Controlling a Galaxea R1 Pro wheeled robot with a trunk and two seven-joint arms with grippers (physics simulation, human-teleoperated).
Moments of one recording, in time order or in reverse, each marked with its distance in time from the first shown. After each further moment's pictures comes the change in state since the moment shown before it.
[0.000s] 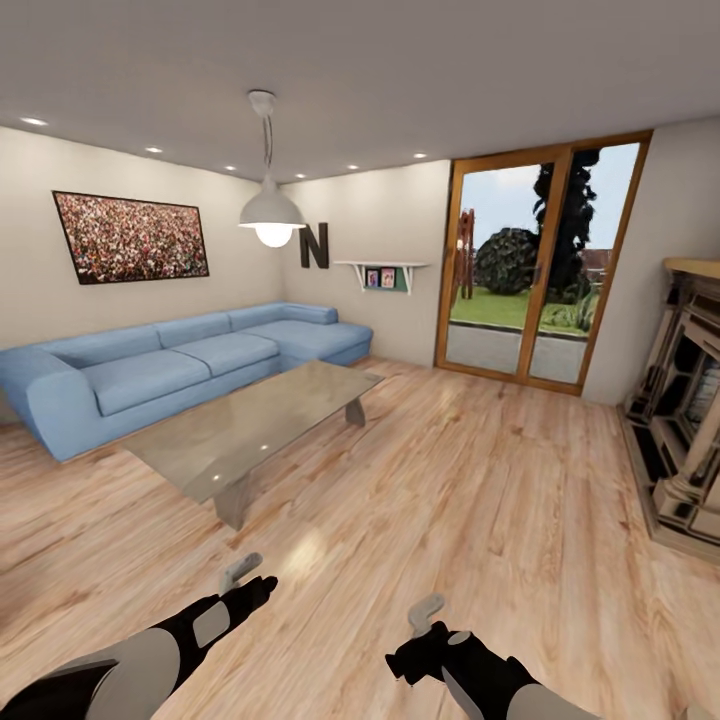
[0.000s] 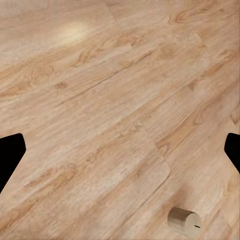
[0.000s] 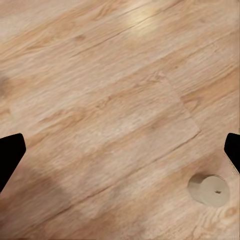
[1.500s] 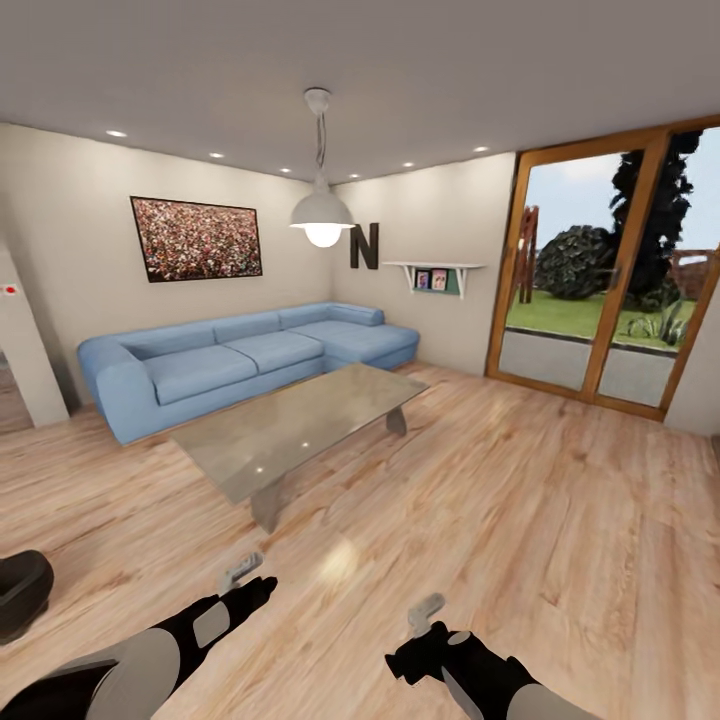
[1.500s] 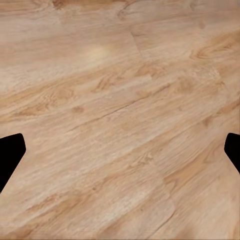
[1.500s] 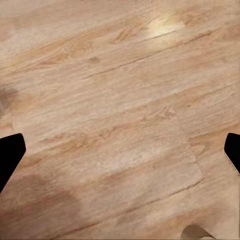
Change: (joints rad) left arm 0.000 -0.001 0.000 0.001 0.000 0.000 0.000; right arm 0.000 0.000 0.001 0.000 0.000 -0.001 0.002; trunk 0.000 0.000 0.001
